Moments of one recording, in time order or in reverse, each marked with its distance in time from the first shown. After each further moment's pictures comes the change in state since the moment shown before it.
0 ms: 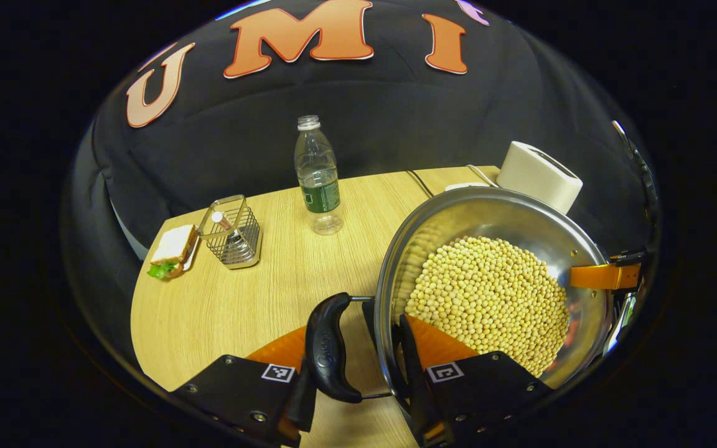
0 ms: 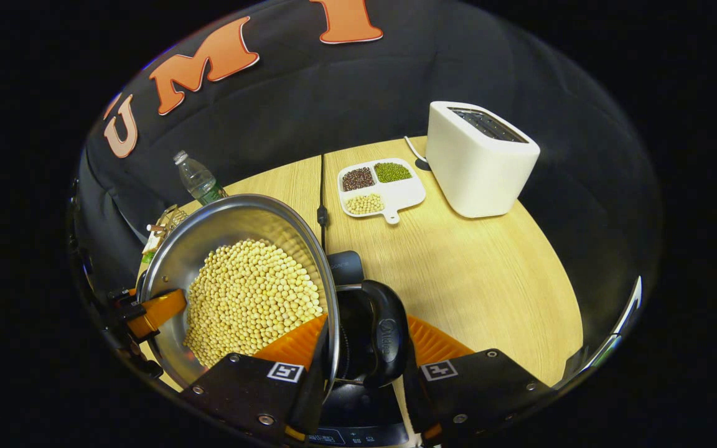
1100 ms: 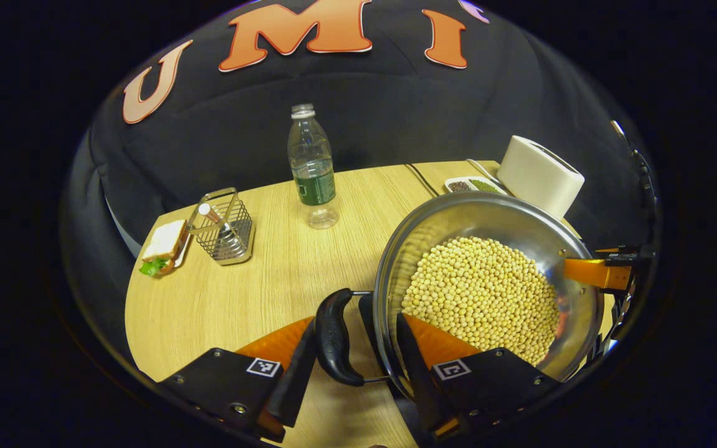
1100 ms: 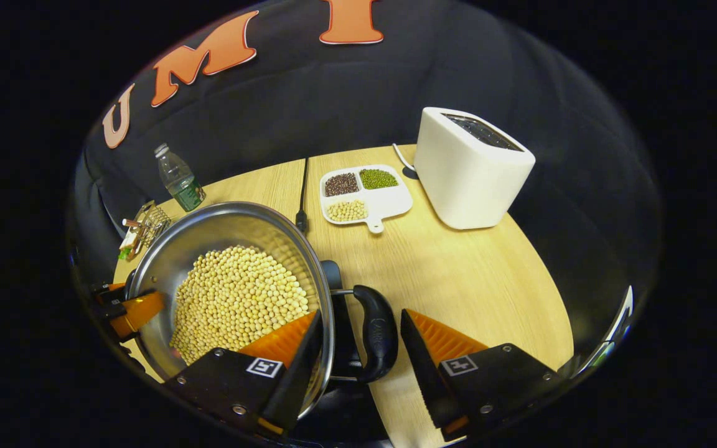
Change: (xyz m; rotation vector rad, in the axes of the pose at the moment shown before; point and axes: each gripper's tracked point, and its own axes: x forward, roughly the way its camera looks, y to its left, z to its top) left arm -0.030 0.004 0.008 -0.009 -0.013 -0.013; right arm -0.011 -0.016 0.017 -0.032 -0.093 -0.099
